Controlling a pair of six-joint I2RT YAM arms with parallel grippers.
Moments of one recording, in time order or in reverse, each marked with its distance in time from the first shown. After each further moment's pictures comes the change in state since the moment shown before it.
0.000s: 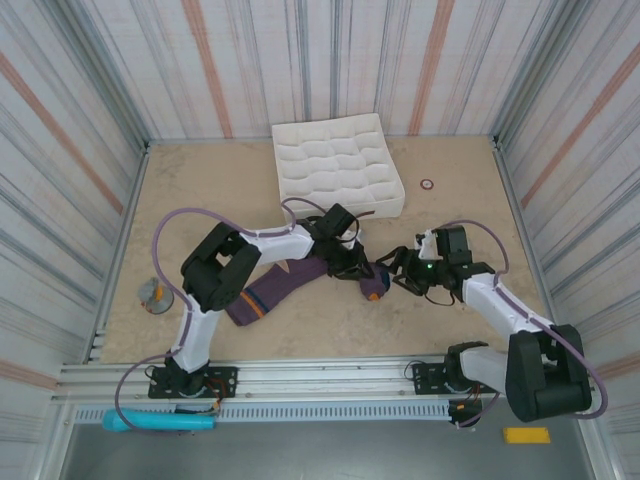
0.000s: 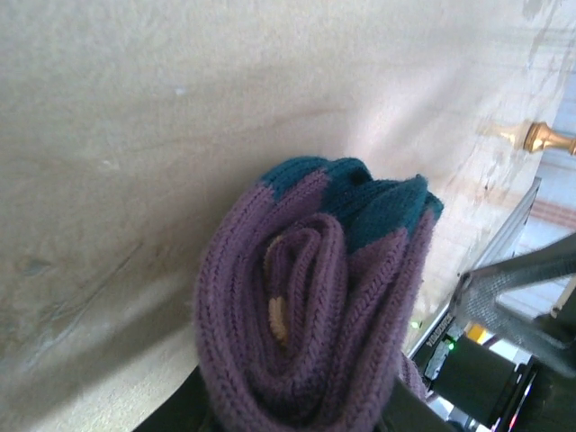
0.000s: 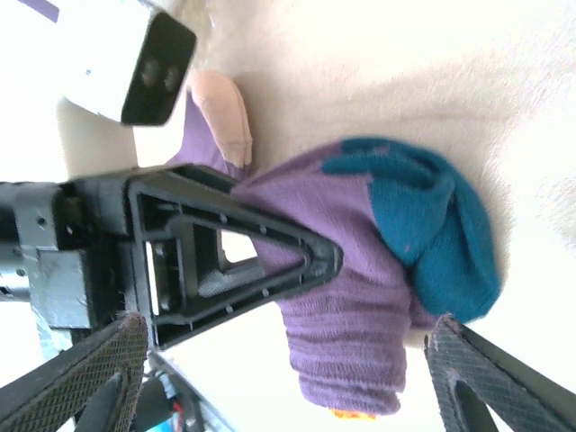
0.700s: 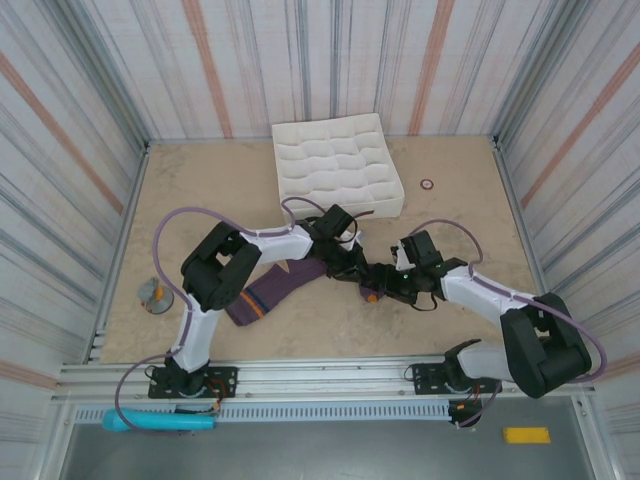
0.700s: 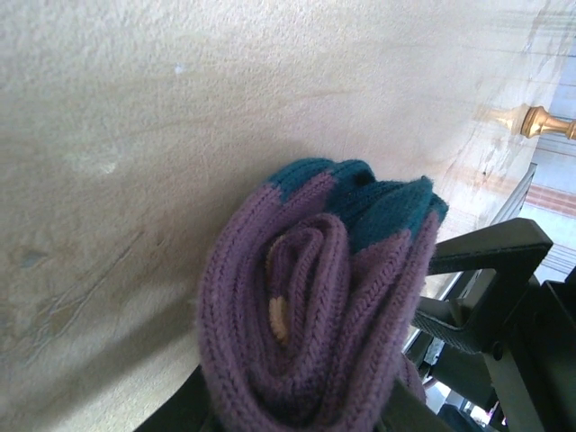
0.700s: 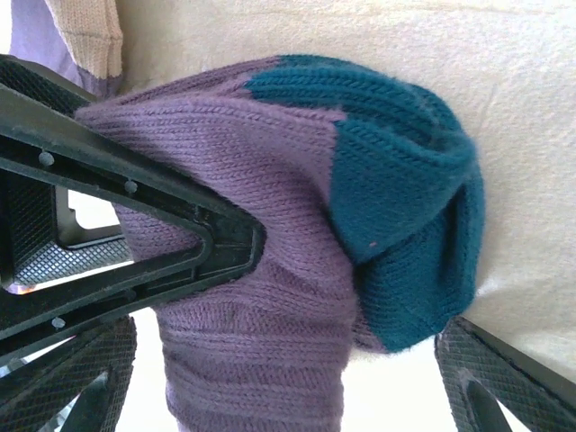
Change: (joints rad) left arm 0.007 0.002 -0.016 0.014 0.029 0.007; right arm 0.259 0.148 0.027 -0.026 0.254 -0.076
